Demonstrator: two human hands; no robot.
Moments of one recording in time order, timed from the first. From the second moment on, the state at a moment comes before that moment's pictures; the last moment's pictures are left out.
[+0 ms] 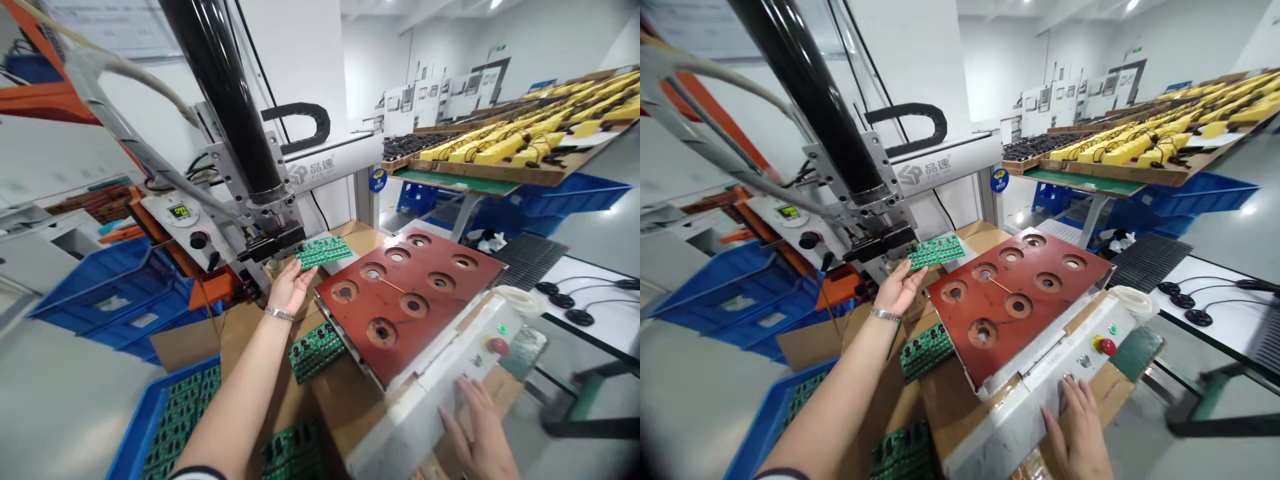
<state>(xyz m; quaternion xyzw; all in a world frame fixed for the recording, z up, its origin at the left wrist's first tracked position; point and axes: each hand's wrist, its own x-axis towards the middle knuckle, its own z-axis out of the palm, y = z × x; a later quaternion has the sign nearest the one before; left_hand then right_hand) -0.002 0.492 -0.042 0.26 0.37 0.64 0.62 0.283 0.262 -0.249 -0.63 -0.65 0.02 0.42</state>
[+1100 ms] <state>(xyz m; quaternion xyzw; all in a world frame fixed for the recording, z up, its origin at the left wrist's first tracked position) -0.015 0.476 -0.047 0.25 0.38 0.65 0.61 0.282 0.263 -0.248 -0.63 -0.64 0.02 0.44</state>
